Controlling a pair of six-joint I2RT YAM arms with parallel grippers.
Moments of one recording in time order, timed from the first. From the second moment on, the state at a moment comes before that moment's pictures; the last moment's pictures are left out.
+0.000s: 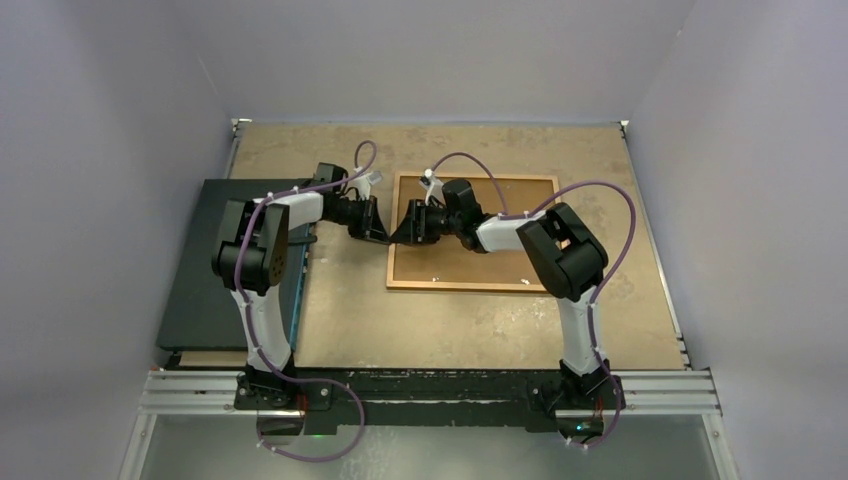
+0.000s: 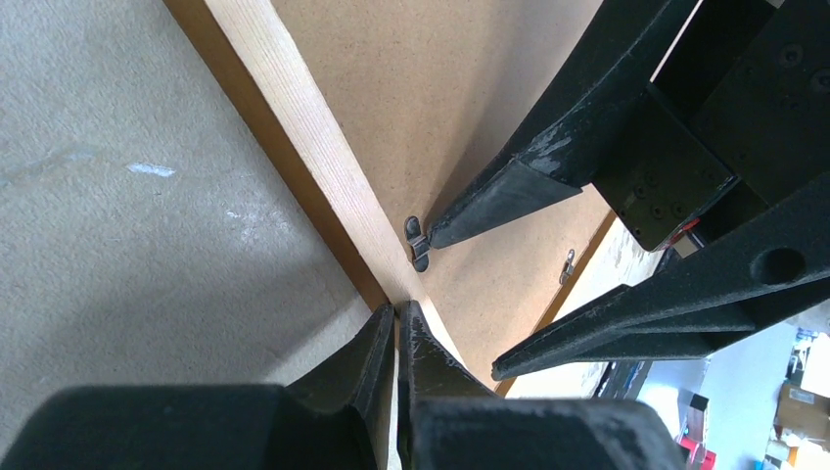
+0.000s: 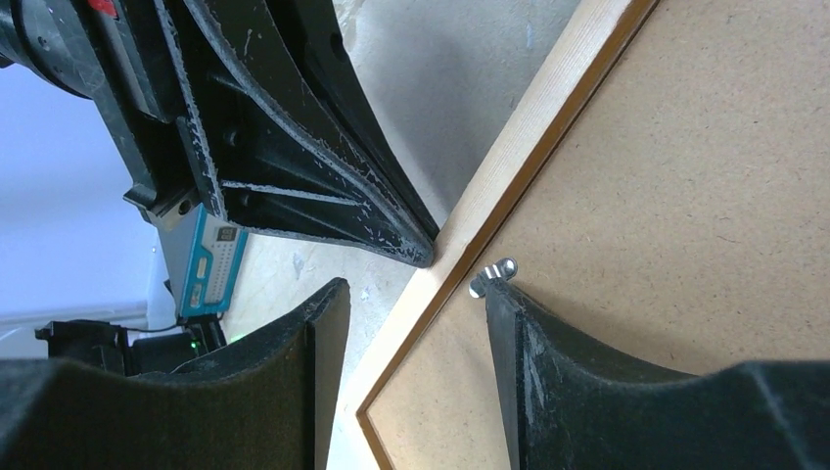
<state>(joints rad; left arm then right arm) -0.19 2.01 1.21 -0.30 0.85 -0.08 0.59 2.09 1.16 0.39 -0.61 0.65</state>
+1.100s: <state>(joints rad) -0.18 2.01 1.21 -0.30 0.85 -0.09 0.66 2.06 1.07 0.51 -0.39 0.83</state>
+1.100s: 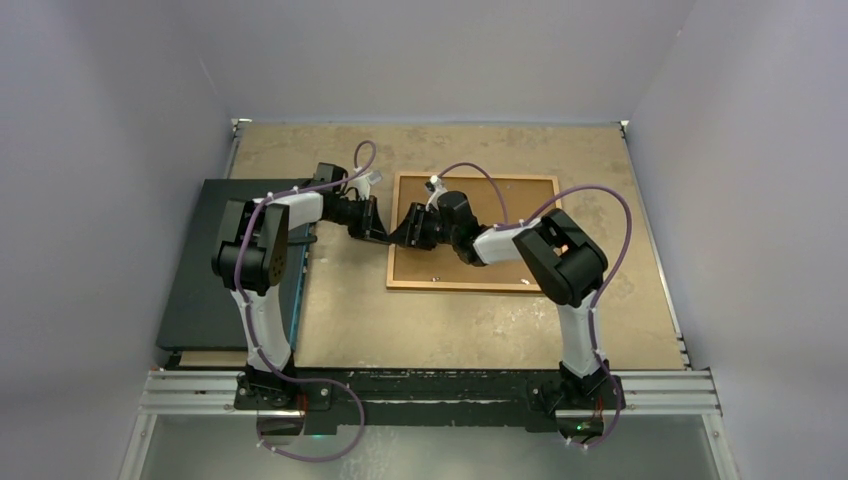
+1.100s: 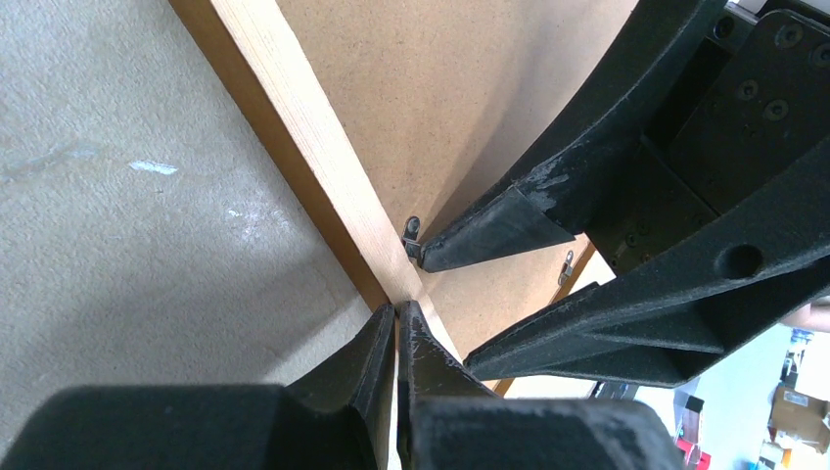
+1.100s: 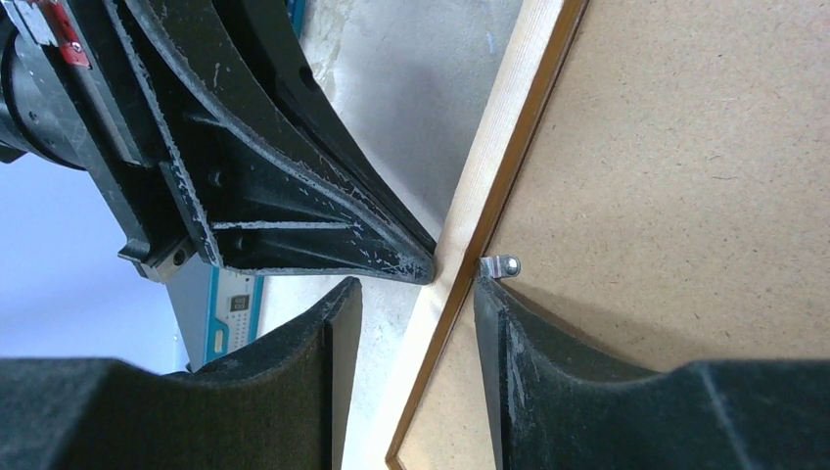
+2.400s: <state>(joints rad) -0.24 1.90 1.18 -0.54 0.62 0.30 -0.01 1.66 1.08 -0.05 0.13 0.76</state>
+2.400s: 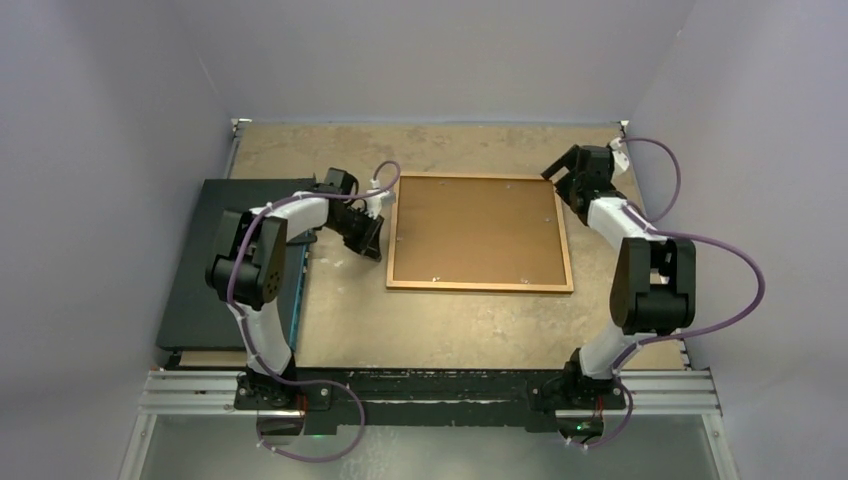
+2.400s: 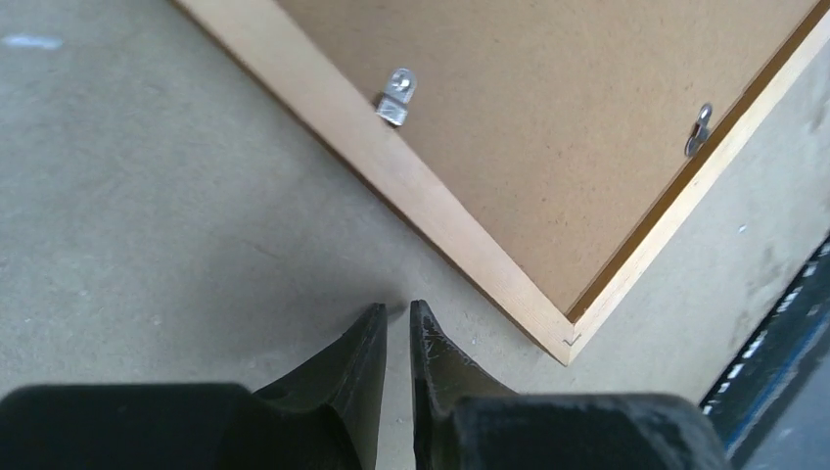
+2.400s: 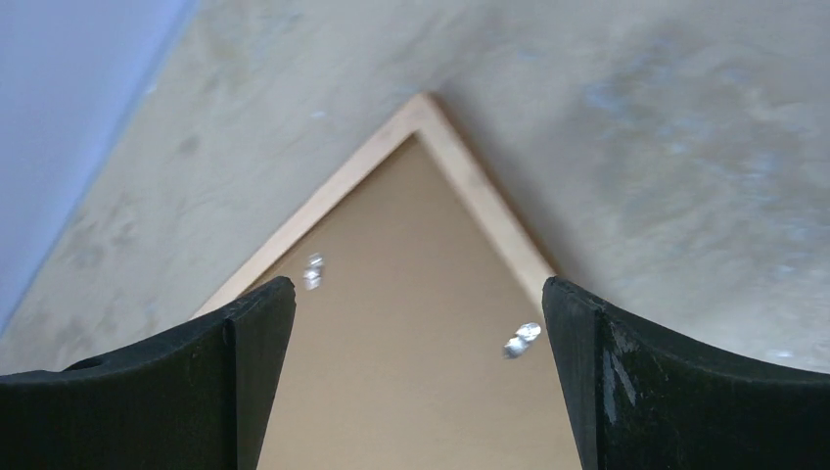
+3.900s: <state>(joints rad) -0.77 1.97 1.24 -0.56 0.75 0.28 0.39 2.31 1.76 -0.08 -0.33 0.58</state>
